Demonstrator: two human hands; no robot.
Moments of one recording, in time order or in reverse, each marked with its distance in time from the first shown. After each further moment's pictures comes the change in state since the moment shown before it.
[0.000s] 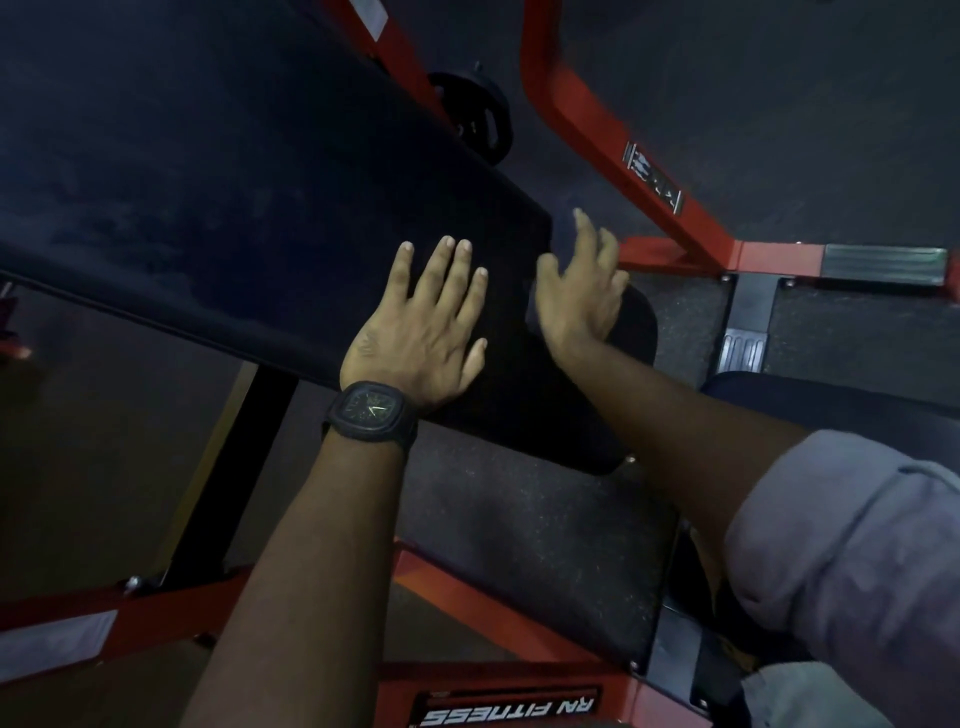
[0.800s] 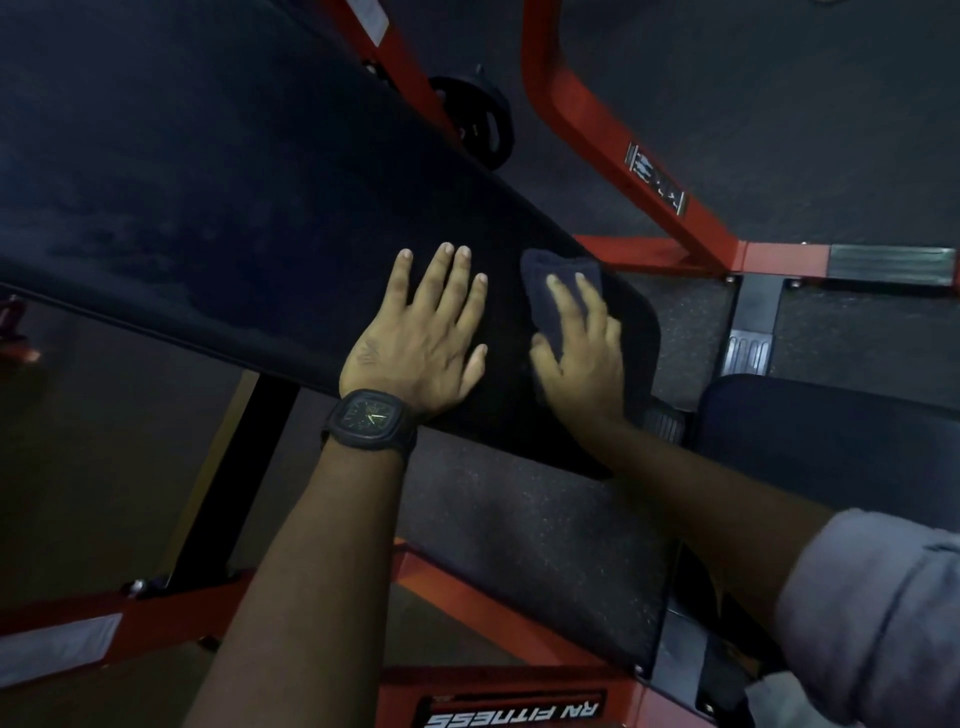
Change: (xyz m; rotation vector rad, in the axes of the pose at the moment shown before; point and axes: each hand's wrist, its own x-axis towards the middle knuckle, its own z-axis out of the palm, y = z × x) left_hand 0.001 0.000 -0.001 -0.002 0.005 0.001; right_hand -0.042 0.065 -0.005 -0.064 -0.053 -0.420
